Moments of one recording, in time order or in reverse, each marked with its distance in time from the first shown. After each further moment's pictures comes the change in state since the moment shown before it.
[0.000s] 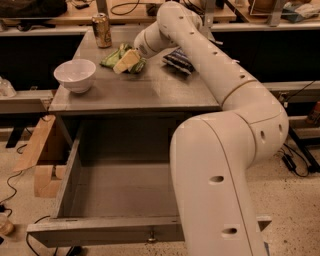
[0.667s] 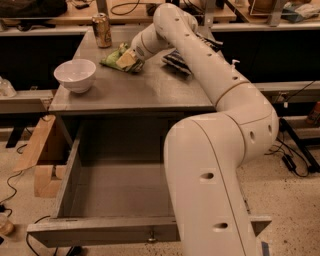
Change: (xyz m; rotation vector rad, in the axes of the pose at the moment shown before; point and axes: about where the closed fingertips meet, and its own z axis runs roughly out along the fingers) arm 0.001 0.006 0.015 -0.029 0.011 0.015
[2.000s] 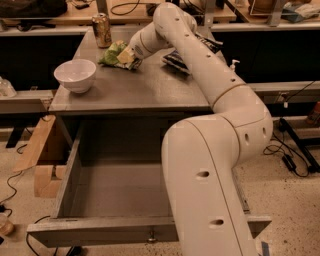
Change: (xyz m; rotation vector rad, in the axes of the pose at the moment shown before) arm -0.007 0.000 0.002 -0.021 -0.032 -0.001
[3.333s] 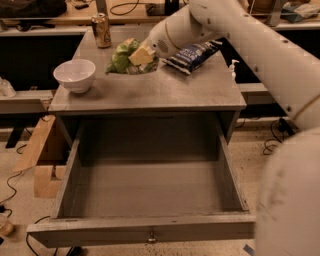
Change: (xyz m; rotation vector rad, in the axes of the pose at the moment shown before) arm -0.008 0.093 -0.148 -0.129 -0.032 -0.047
